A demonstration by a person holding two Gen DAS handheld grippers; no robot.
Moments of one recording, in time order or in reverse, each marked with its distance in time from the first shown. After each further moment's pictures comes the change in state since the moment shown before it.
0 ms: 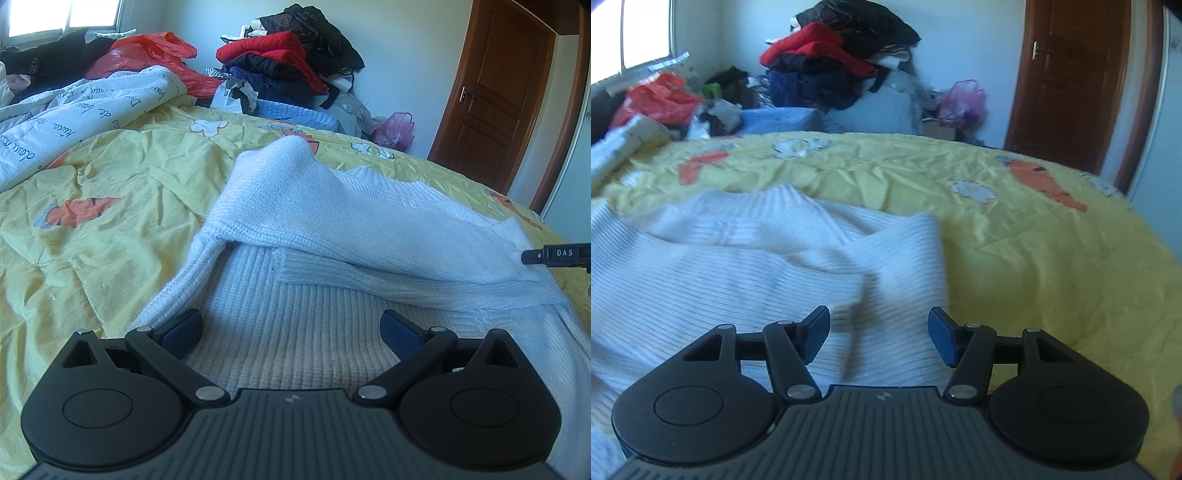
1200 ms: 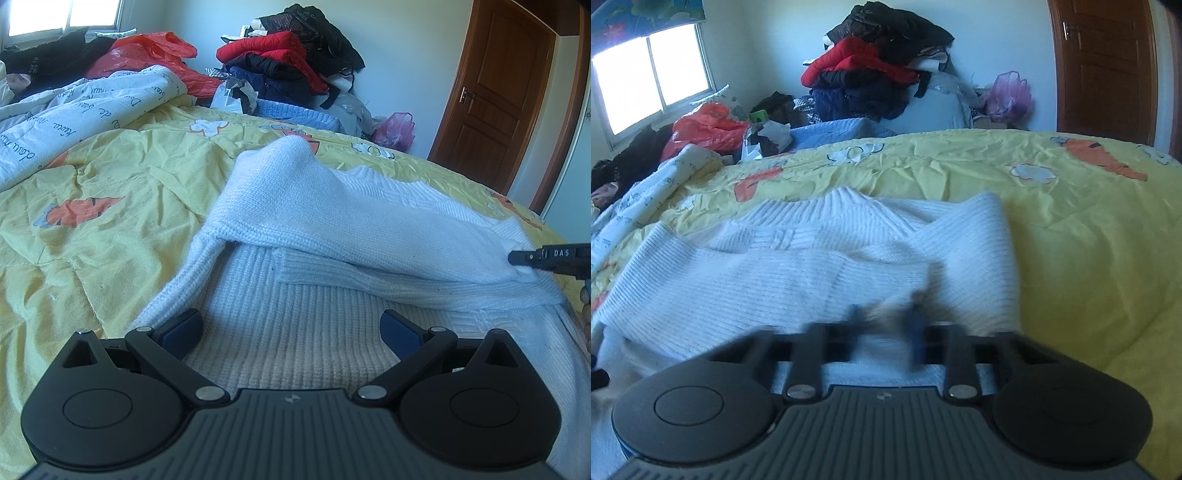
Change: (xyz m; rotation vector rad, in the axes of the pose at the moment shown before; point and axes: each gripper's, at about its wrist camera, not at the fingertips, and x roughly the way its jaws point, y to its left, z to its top) left arm 0.001 0.000 0.000 -0.003 -0.001 -0.001; right arm 0.010 -0.001 -0.007 0.116 -0.040 0.301
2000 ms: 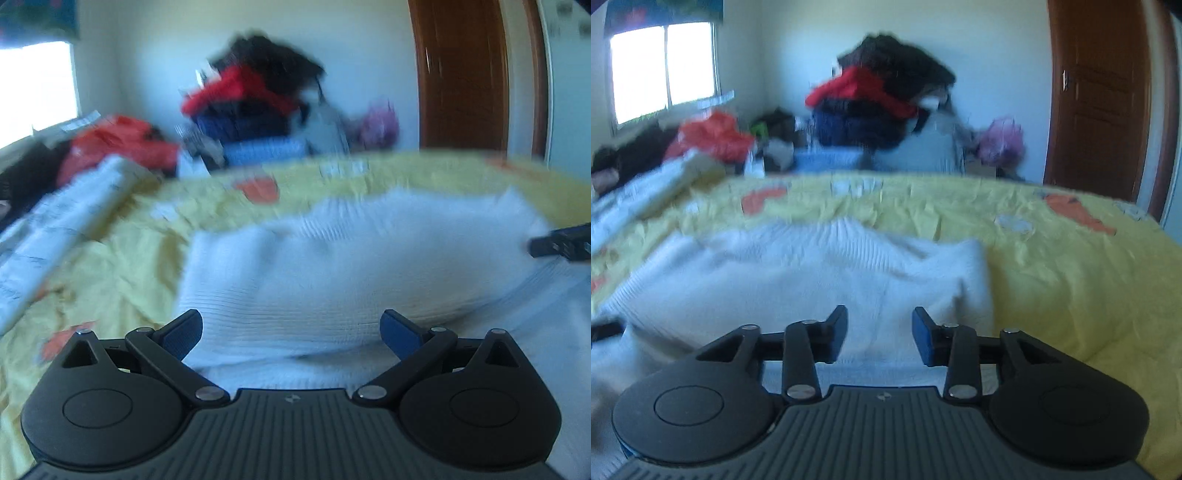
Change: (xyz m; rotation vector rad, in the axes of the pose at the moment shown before) left arm 0.042 -0.080 0.041 0.331 -0.022 0.141; right arm -0.027 0.018 -0.010 -0.101 -0.022 -0.113
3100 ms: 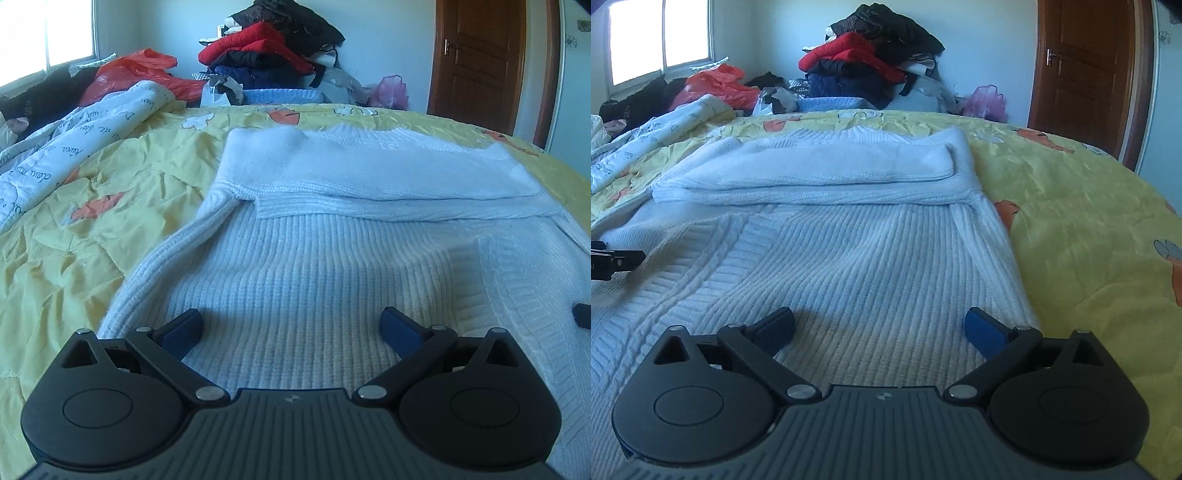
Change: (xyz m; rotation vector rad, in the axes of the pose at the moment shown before) left arm -0.071 0.026 -0.094 -0.133 0.074 -0.043; right arm -0.103 0.039 -0.127 -0.014 0.023 -0.050
